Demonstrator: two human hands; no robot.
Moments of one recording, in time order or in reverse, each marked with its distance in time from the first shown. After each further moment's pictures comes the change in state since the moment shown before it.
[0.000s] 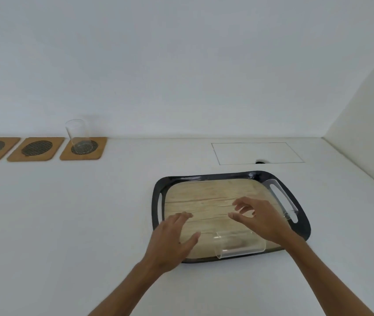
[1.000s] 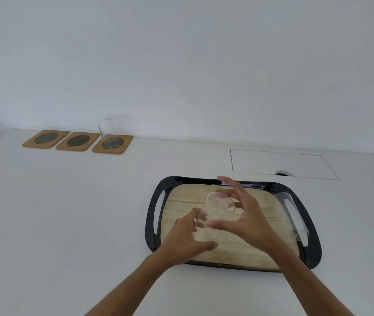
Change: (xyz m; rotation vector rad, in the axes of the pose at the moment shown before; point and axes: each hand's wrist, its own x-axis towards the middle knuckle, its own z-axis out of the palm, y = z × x) left_hand 0.025 0.066 0.041 -0.320 -0.001 -0.244; right_hand 0.005 -0.014 -0.018 0.478 -0.059 -0.380
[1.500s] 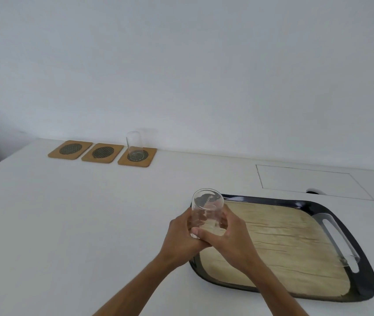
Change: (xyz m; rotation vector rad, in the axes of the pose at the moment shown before) left_hand -0.010 -0.037 -0.106 -0.216 0.226 0.003; right_hand 0.040 -0.056 0.132 0.045 0.095 0.095
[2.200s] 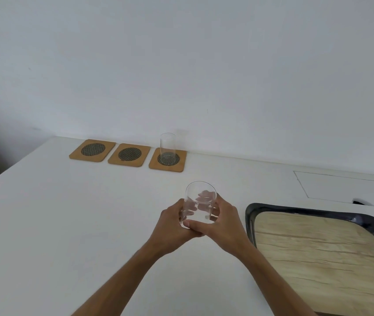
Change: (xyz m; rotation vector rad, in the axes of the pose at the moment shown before) left_hand 0.052 -0.072 -0.190 0.033 -0.072 -0.008; right_hand 0.091 -0.070 0.163 -0.005 -0.024 0.079
